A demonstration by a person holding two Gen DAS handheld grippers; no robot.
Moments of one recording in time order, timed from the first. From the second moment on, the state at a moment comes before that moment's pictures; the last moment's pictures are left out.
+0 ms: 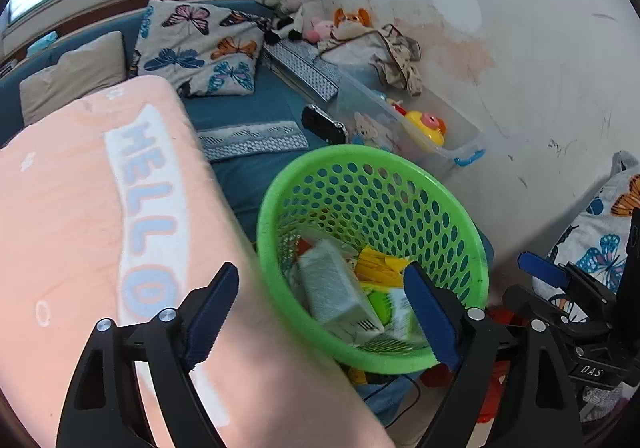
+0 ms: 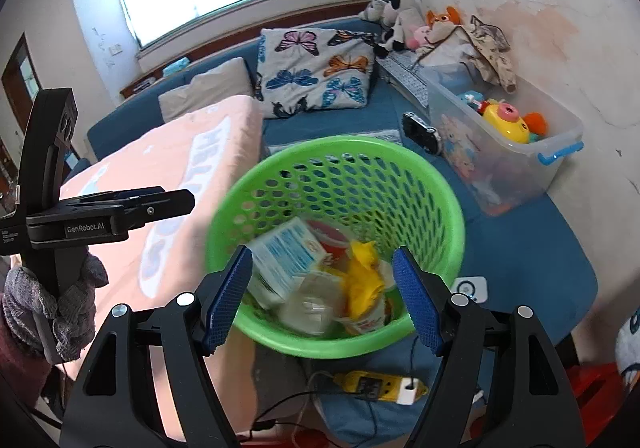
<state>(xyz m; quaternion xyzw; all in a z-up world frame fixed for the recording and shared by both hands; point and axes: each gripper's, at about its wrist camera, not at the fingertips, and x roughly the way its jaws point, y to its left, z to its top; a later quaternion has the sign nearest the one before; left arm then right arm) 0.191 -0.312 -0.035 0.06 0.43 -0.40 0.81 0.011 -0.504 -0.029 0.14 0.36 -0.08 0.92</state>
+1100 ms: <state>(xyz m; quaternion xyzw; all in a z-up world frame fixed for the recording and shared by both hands) 0.140 -0.120 0.007 0.05 0.36 -0.23 0.90 0.002 -0.379 -0.004 0.09 0.32 -0.02 0.94</state>
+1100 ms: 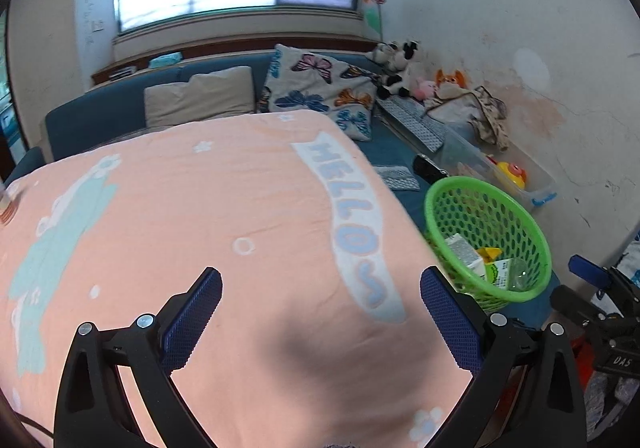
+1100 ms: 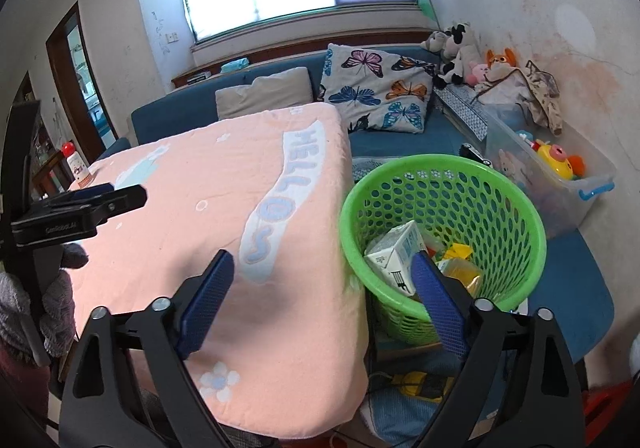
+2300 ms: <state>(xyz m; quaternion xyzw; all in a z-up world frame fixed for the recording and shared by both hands) 0.093 -0.053 0.002 0.04 0.33 -0.13 0.94 -0.005 -0.352 -0.014 0.07 0.32 -0.06 0.94</state>
